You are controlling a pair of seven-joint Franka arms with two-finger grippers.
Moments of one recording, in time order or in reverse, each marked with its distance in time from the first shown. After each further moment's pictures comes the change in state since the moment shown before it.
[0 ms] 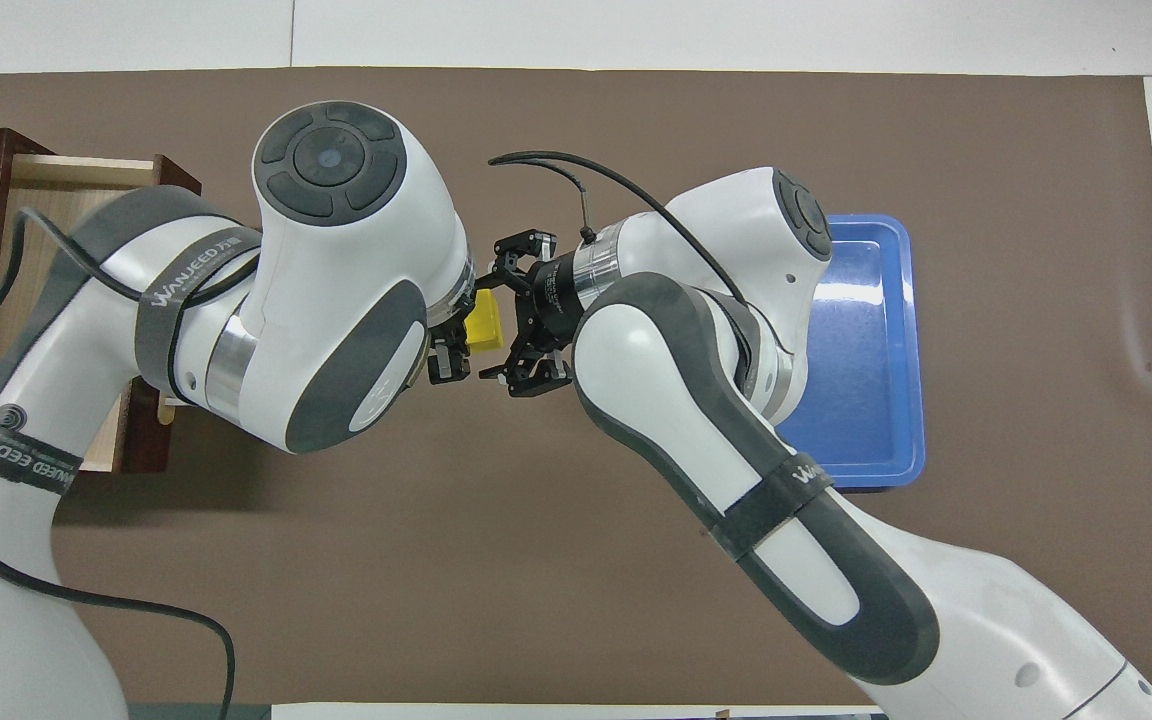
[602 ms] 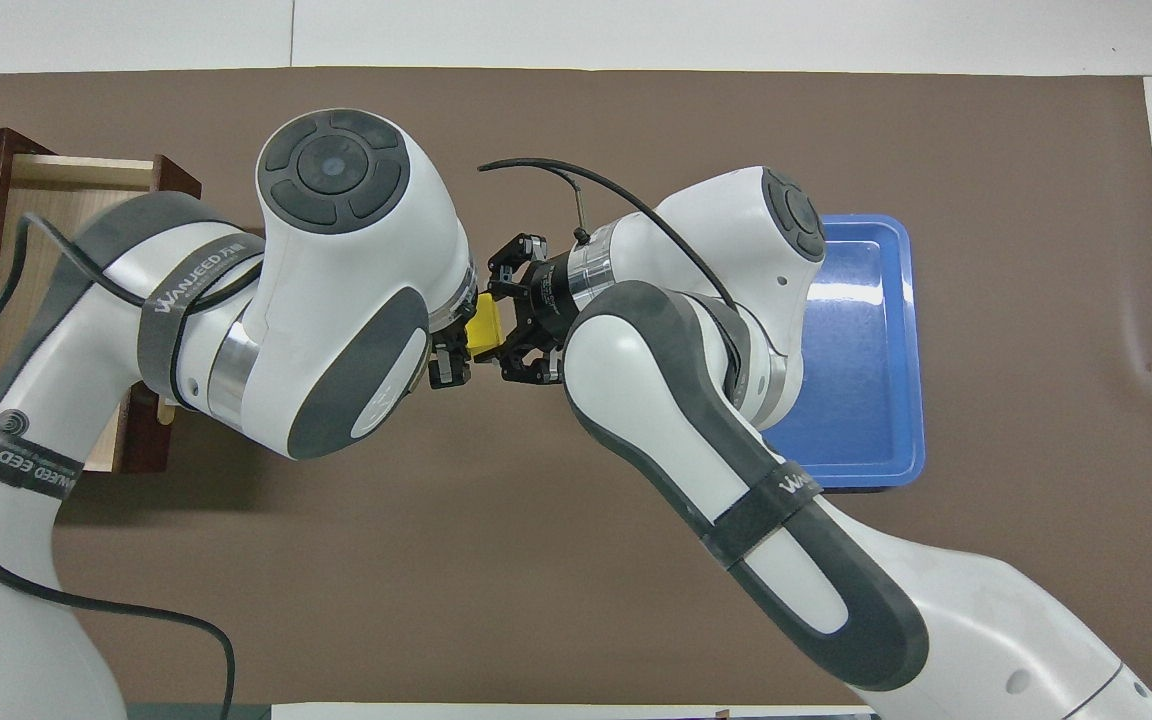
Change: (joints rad) left arm -0.002 -0.009 -0.001 -0.014 0.001 0.003 0.000; right arm 0.006 0.002 -0.002 0.008 -0.031 0.012 0.001
